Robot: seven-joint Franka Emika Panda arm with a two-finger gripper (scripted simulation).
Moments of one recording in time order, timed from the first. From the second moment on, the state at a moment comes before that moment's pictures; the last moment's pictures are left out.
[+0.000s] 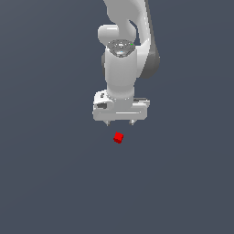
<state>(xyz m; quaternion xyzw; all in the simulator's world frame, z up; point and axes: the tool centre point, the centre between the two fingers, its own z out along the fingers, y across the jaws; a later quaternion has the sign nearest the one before) 0.017 0.012 0.205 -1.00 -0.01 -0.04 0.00</state>
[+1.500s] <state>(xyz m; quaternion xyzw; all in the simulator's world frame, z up) -0.014 0.007 0.034 -0.98 0.18 0.00 0.00</state>
